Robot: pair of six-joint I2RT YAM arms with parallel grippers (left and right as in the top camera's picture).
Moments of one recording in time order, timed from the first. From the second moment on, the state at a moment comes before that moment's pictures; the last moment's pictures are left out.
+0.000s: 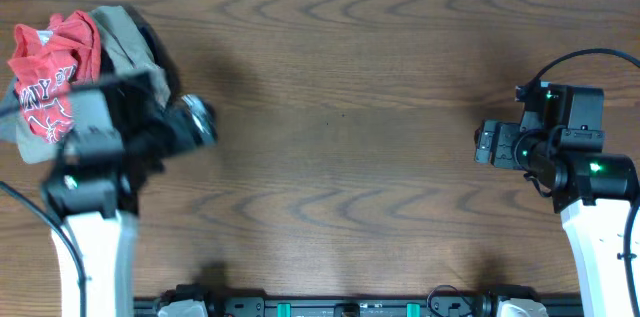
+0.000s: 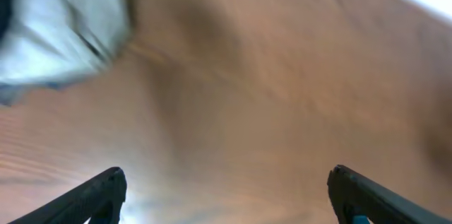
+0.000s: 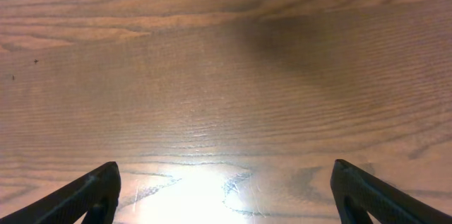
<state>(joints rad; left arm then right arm) 0.16 1.12 1.20 -0.96 0.24 -0.27 -0.06 1.13 1.01 -0.91 -0.06 0.09</state>
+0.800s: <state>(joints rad) 0.45 1.92 1.61 -0.70 -0.11 -0.37 -0.06 1.13 1.01 -0.96 -0.06 0.09</state>
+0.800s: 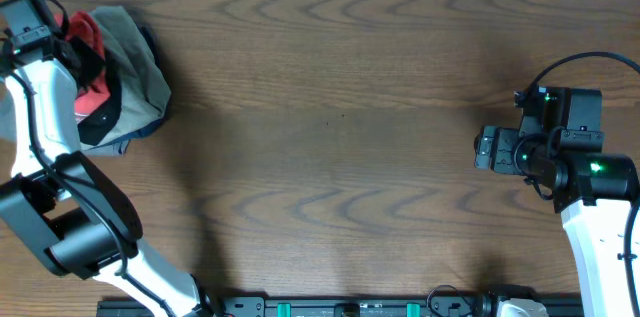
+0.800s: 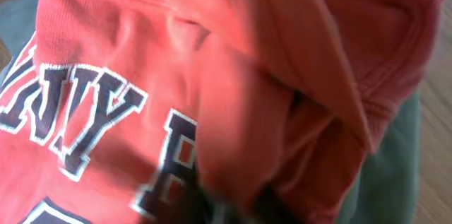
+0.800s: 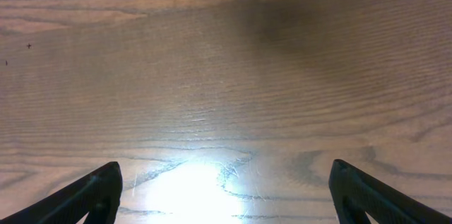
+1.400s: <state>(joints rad) 0.15 1.51 1.64 -0.39 0.42 -0.37 -0.06 1.13 1.01 -0.90 -0.06 0.09</state>
